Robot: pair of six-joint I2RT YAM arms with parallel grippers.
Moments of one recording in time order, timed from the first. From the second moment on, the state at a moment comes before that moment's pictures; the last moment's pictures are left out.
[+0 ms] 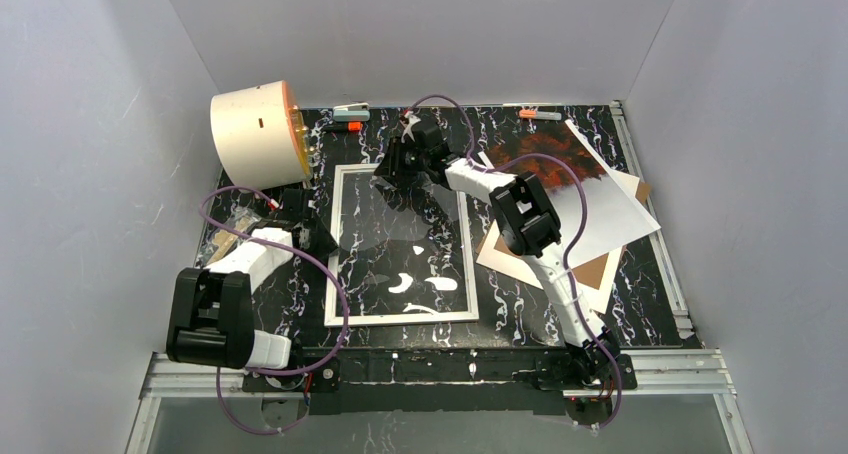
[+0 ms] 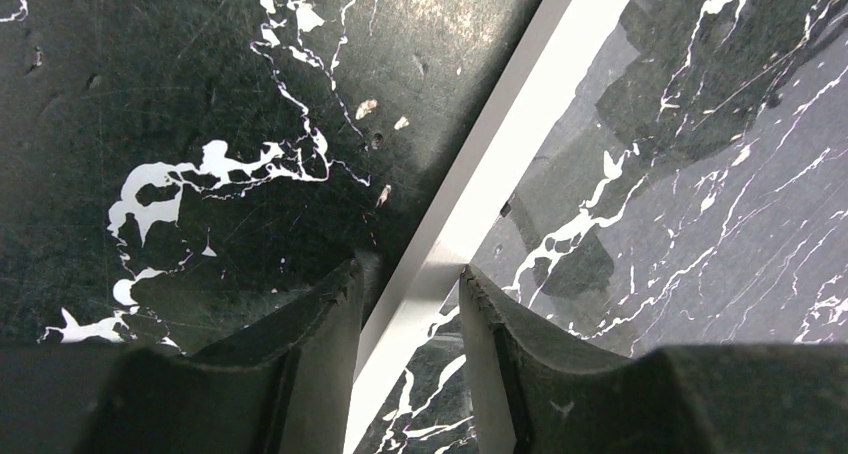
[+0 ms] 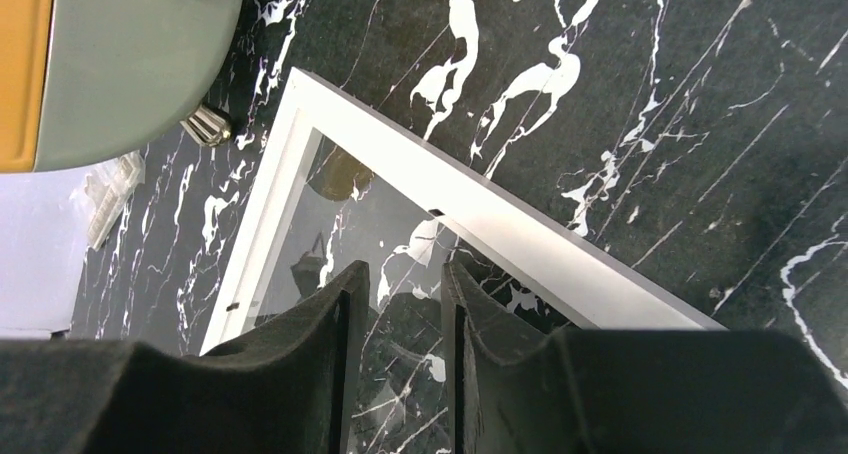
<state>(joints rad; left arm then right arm) -0.12 1.38 0.68 -0.42 -0.02 -0.67 0.64 2.56 2.02 0.06 -0.40 0.61</state>
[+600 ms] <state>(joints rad) -0.12 1.19 0.82 -0.62 -0.10 -0.58 0.61 2.18 1.75 -0.09 -0.29 0.57</state>
